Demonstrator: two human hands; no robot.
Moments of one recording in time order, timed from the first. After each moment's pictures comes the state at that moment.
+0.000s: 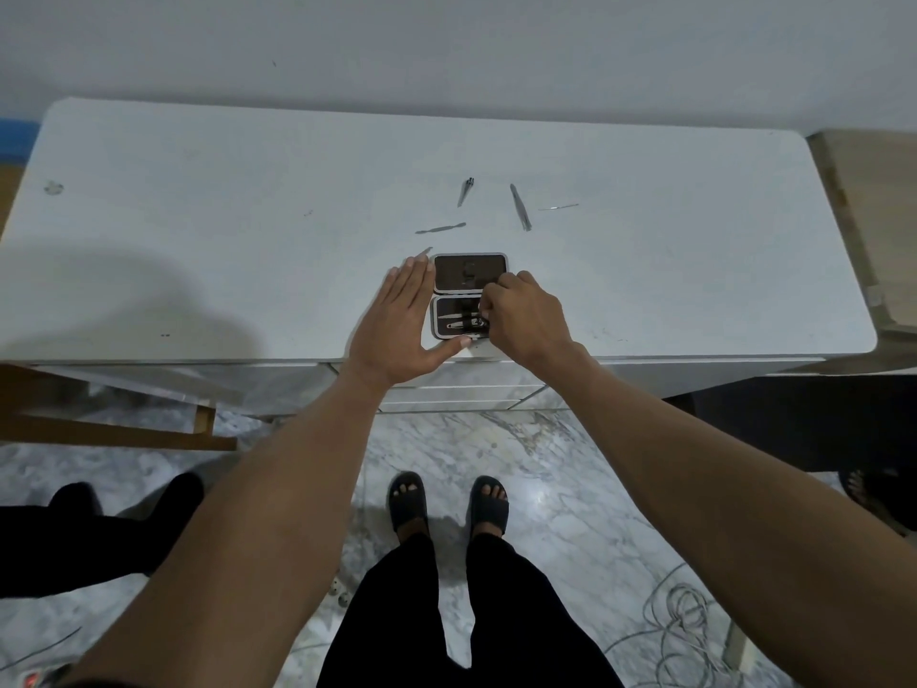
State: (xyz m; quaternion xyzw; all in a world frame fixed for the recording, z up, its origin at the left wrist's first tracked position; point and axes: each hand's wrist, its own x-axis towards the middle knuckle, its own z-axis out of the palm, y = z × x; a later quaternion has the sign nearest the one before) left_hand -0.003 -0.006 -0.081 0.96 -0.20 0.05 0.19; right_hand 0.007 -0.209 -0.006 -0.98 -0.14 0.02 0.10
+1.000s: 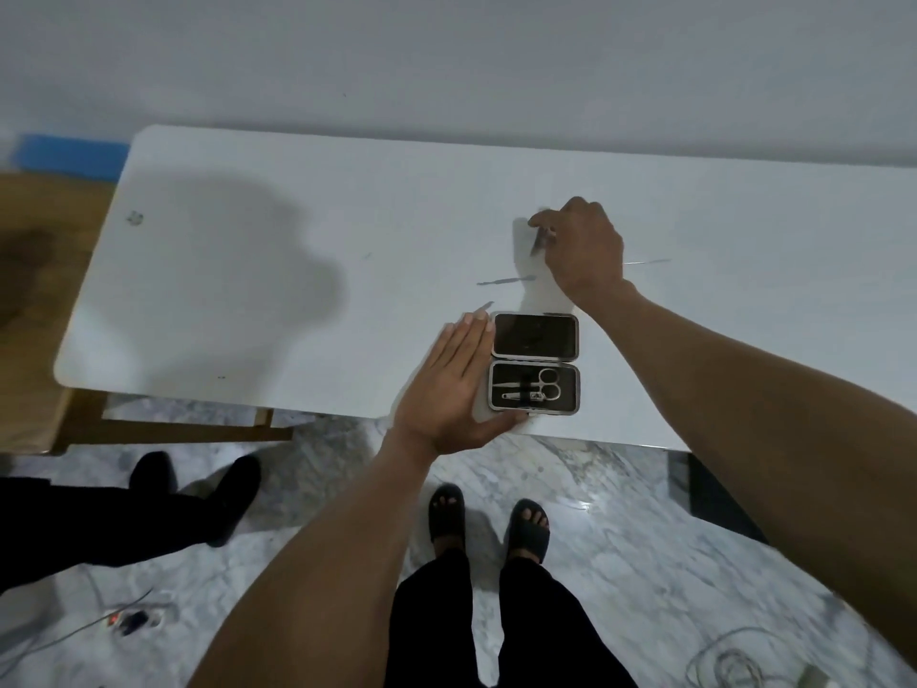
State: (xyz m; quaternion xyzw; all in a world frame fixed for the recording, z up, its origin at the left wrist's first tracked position) left_hand -0.001 -0.008 -0.074 0.96 -0.20 0.03 0.19; right_hand 0.177 -0.189 -0.007 -0.98 -0.07 0.03 0.17
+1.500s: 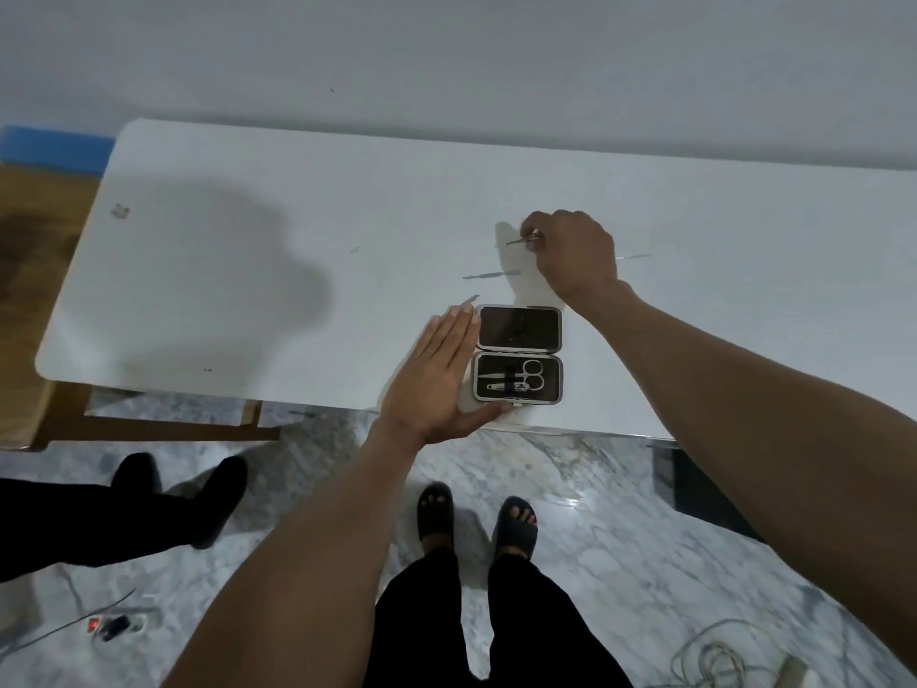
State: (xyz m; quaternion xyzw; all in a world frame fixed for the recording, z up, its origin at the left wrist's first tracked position) left_hand -0.001 -0.009 -0.071 0.96 -0.19 0.02 0.18; right_hand 0.165 -0.202 0.000 -0.98 -0.11 0.03 0.16
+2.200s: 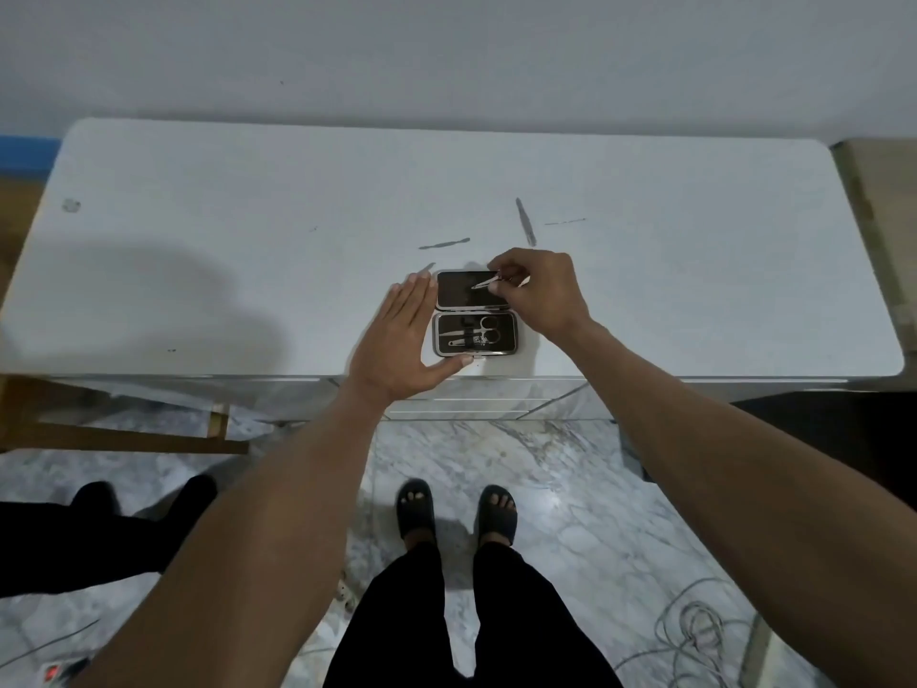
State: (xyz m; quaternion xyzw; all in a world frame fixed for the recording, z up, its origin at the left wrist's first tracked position) left_hand -0.003 -0.008 -0.076 0.96 -0.20 0.03 0.18; right_hand 0.055 -0.232 0.009 -0.91 -0.04 0.05 0.40
